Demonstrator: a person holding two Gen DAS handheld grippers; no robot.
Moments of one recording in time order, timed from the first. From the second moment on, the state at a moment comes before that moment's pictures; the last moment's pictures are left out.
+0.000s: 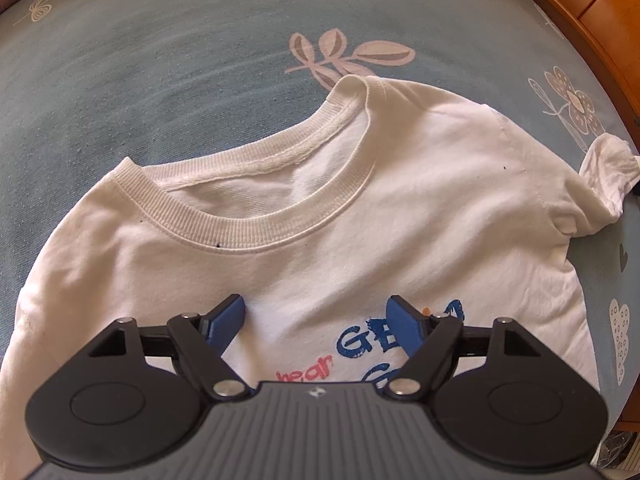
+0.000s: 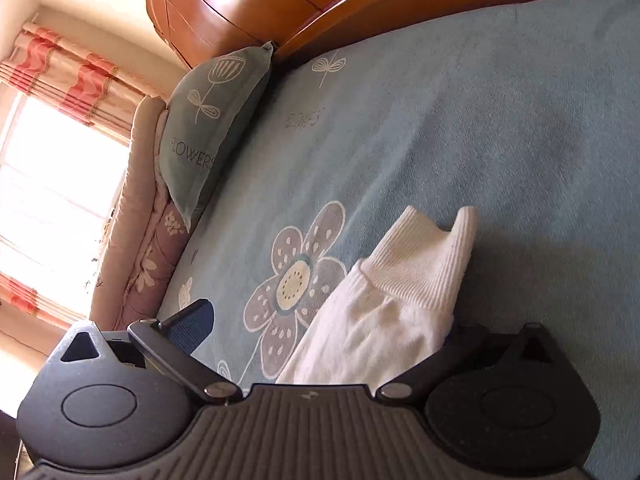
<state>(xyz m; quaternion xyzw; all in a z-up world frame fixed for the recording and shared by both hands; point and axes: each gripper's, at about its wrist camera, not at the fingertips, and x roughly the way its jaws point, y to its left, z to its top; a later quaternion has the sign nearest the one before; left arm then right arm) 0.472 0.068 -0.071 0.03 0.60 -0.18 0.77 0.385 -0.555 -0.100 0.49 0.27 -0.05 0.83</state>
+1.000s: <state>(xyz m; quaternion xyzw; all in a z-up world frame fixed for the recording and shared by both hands) 0.469 0.077 -0.063 0.00 0.60 -0.17 0.78 0.356 -0.556 0.002 0.26 0.30 -0.18 0.90</state>
